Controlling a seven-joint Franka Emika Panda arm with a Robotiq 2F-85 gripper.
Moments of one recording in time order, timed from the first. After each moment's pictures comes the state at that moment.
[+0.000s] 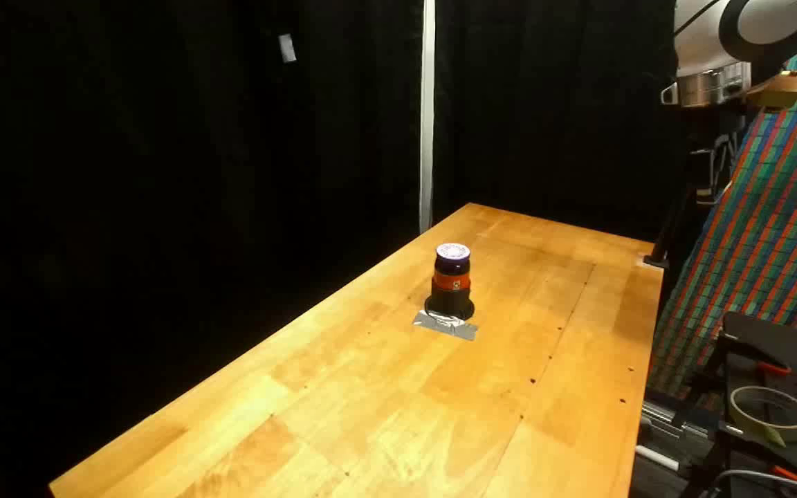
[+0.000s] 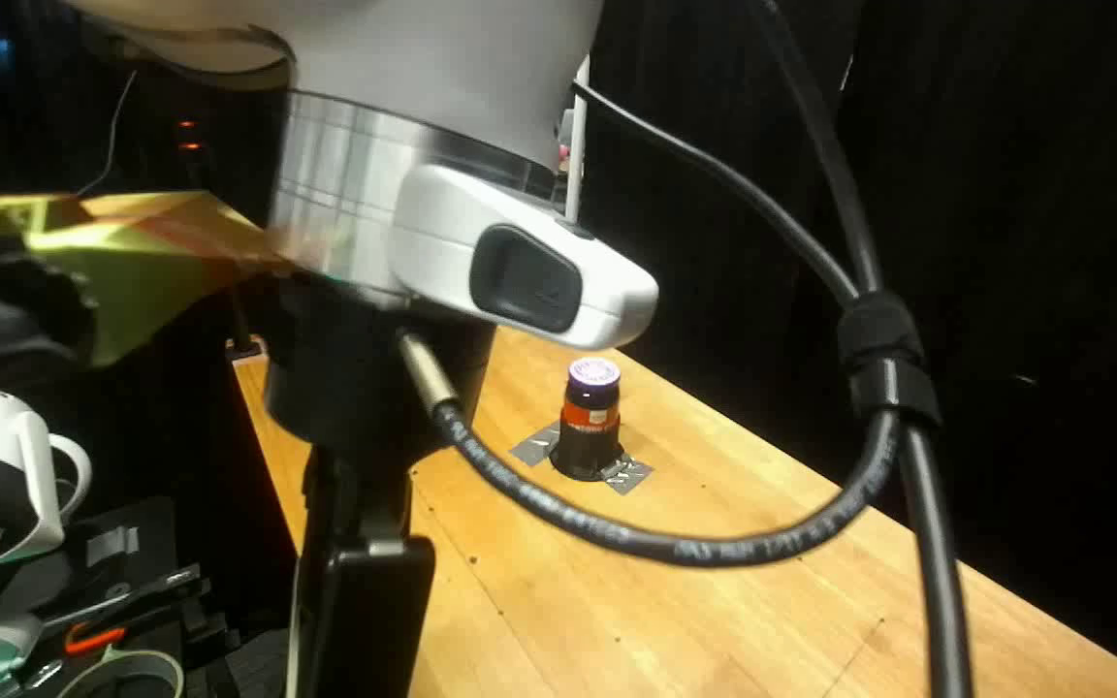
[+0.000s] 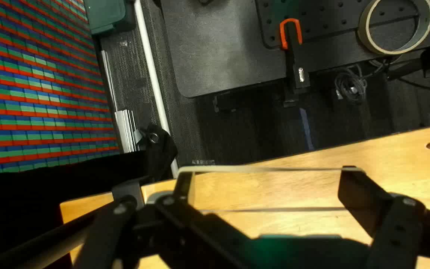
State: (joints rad) arm -0.21 -0.33 -0.14 -2.51 -0.26 1.90 -0.04
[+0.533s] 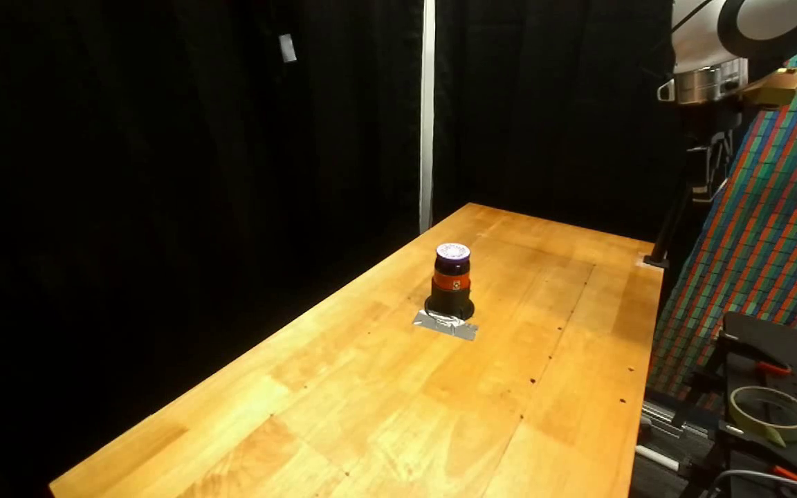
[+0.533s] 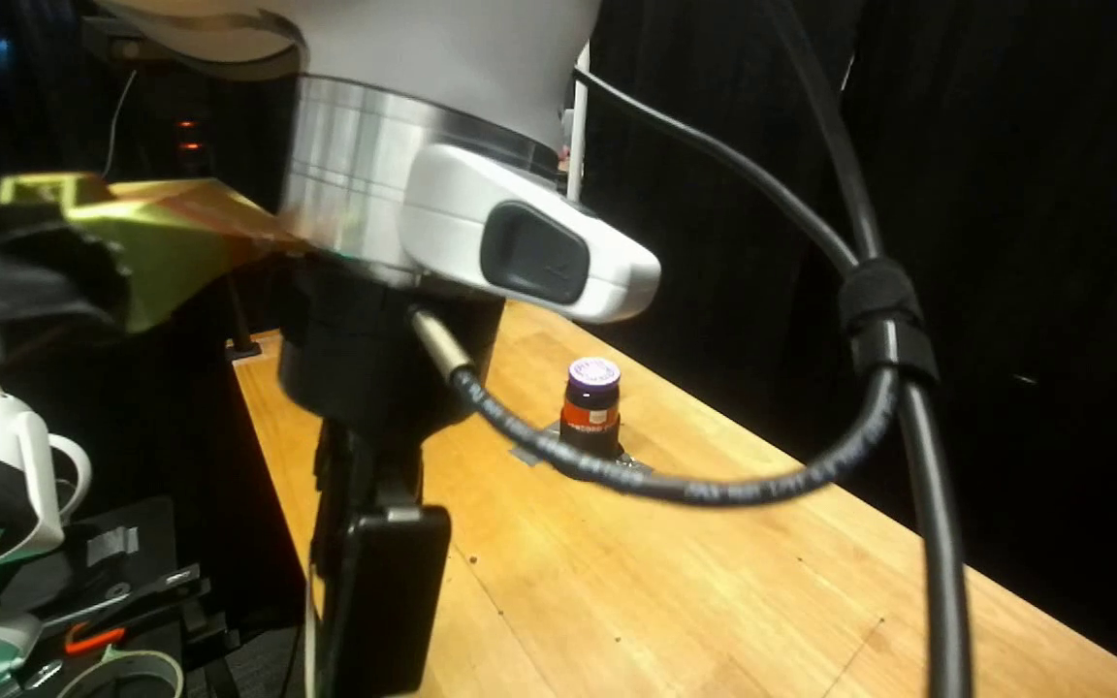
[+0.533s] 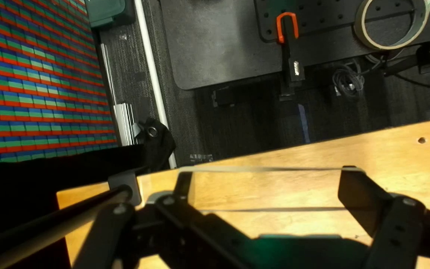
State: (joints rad) arm -0.19 -0.33 -0.13 -2.49 -0.26 1.90 -0.04
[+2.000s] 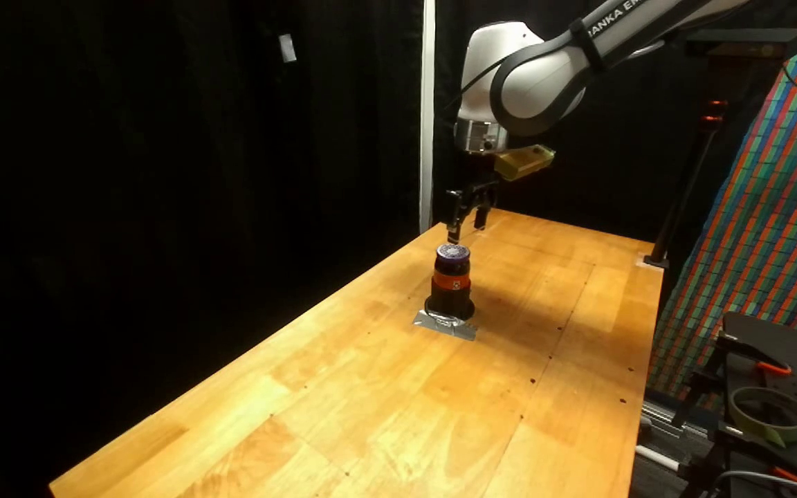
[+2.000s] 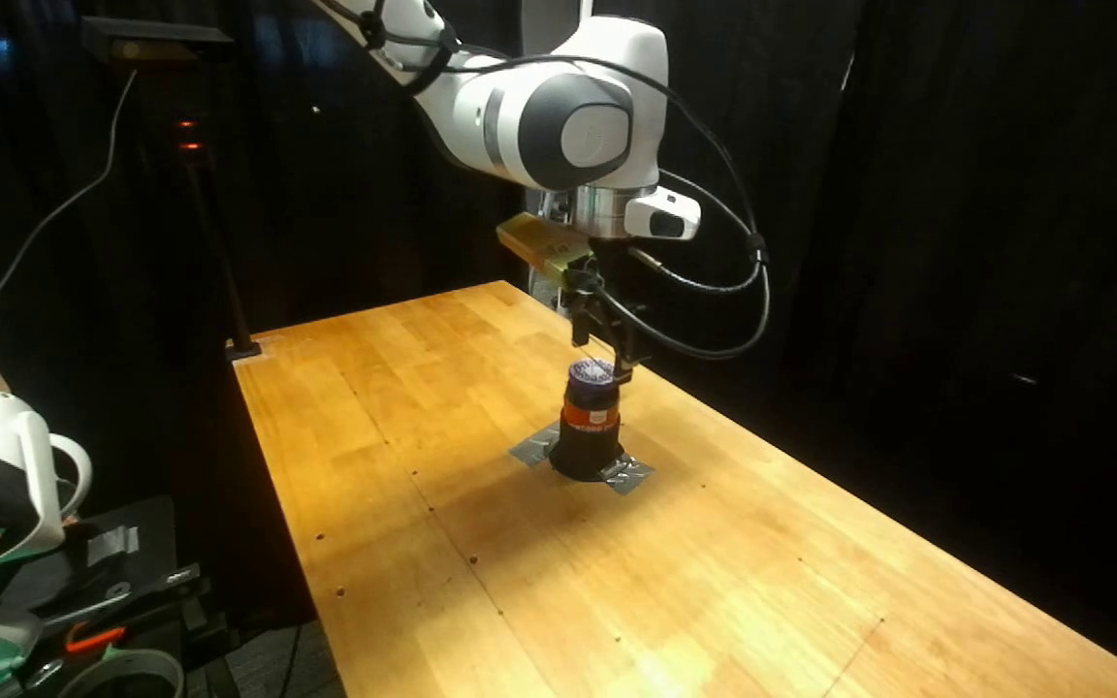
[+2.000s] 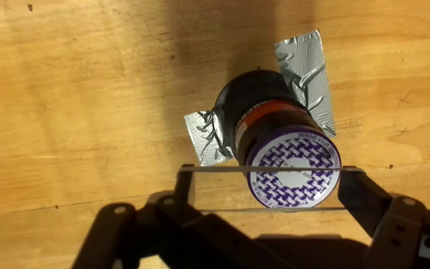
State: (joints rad) arm 0.08 0.44 0.05 -1.80 -0.02 2.31 0.18
